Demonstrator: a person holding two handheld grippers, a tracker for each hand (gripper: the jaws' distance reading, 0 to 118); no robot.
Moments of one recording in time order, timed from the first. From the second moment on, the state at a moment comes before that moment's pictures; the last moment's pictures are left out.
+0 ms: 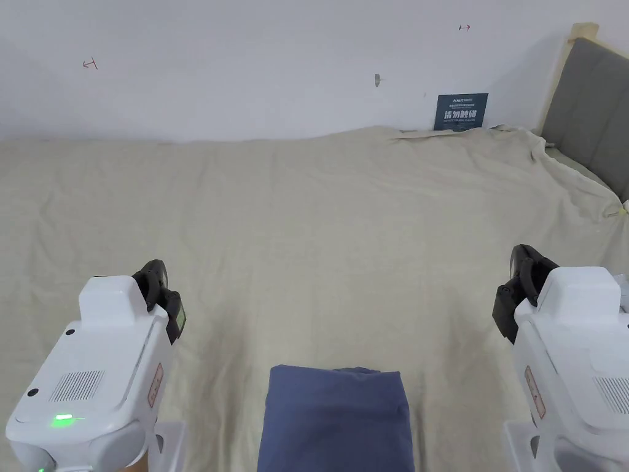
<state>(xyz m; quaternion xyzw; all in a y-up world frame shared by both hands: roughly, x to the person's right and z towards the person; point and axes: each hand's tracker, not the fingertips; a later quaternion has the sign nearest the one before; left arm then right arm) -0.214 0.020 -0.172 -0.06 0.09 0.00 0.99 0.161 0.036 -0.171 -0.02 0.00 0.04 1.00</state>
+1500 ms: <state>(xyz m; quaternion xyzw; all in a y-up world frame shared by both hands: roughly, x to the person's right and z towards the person) -0.216 -0.094 -0.222 -0.41 -0.11 0.22 0.88 0.079 -0.192 -0.203 -0.34 0.08 -0.01 0.94</state>
